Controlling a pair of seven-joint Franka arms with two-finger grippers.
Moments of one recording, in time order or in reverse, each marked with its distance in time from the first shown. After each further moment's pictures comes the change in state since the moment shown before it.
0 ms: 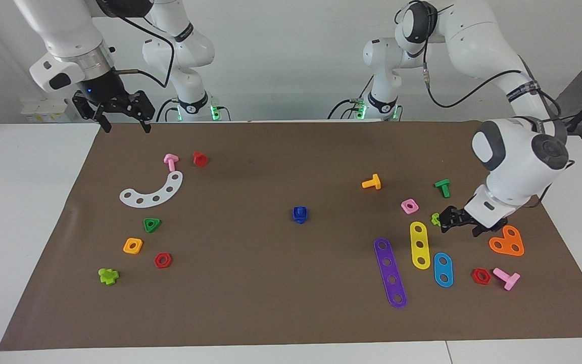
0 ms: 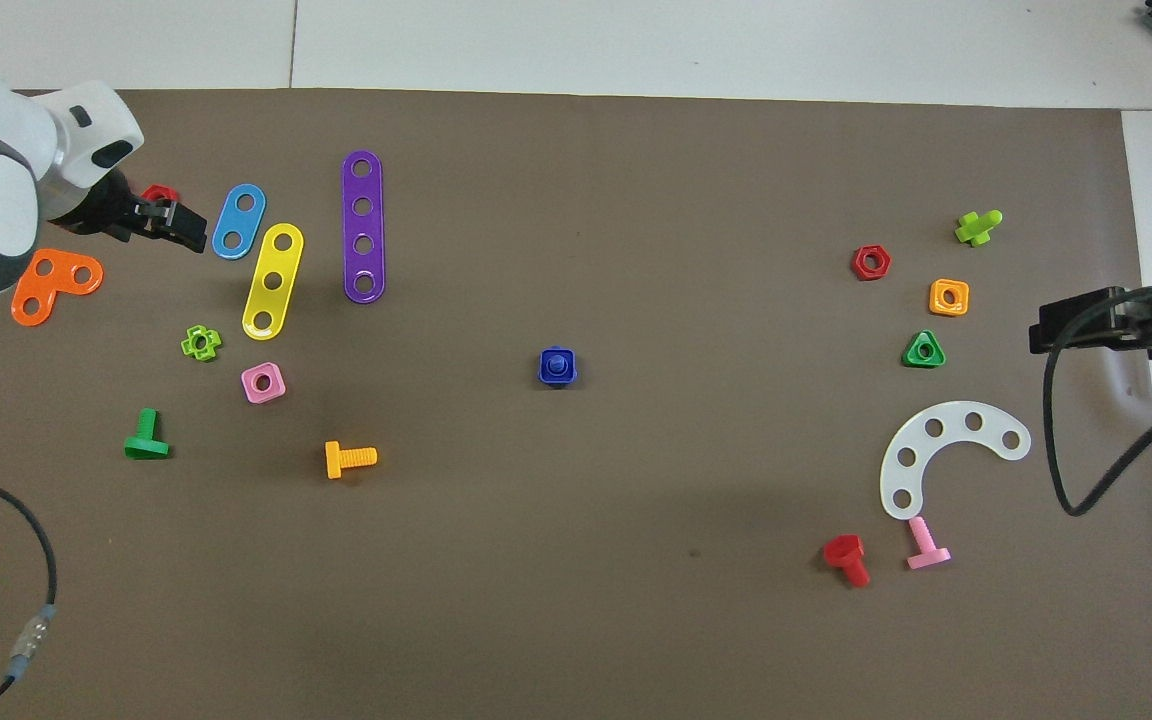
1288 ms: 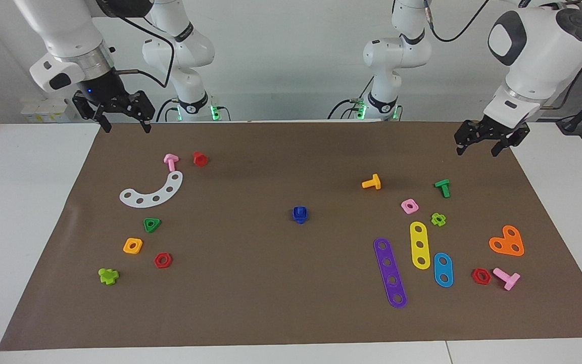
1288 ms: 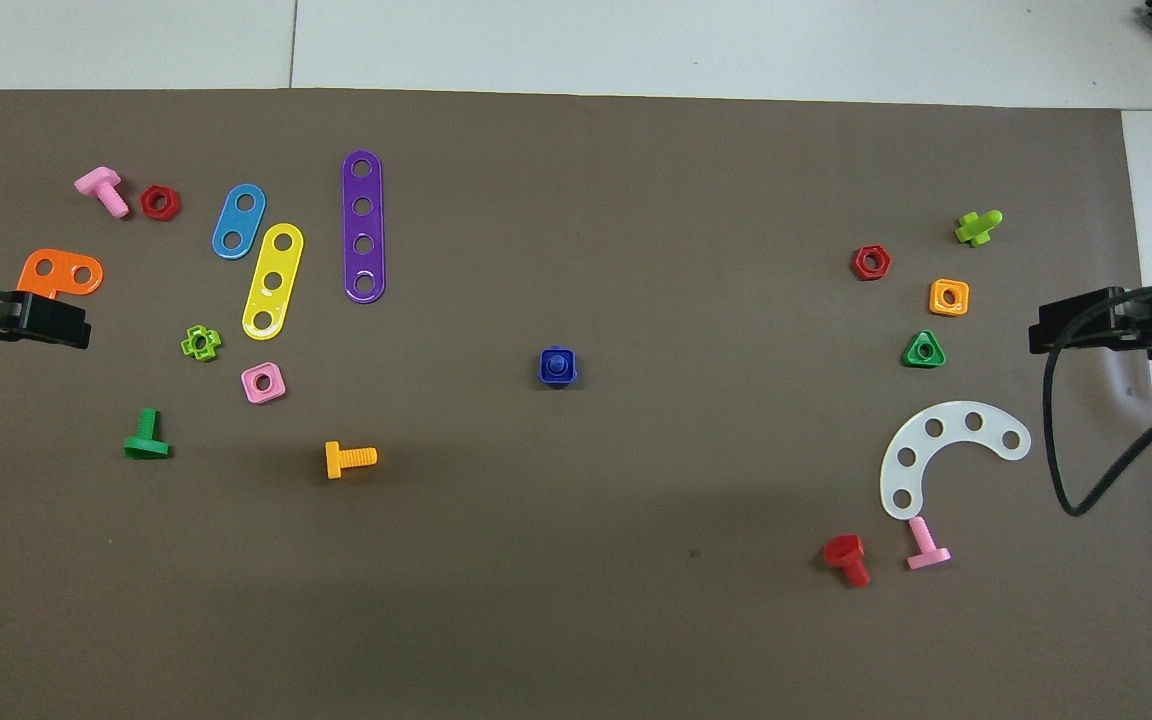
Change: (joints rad) left arm -0.006 -0.465 -0.026 -0.224 0.086 -0.231 -0.134; right arm 0.000 0.000 0.000 0.000 0.000 0.000 0.000
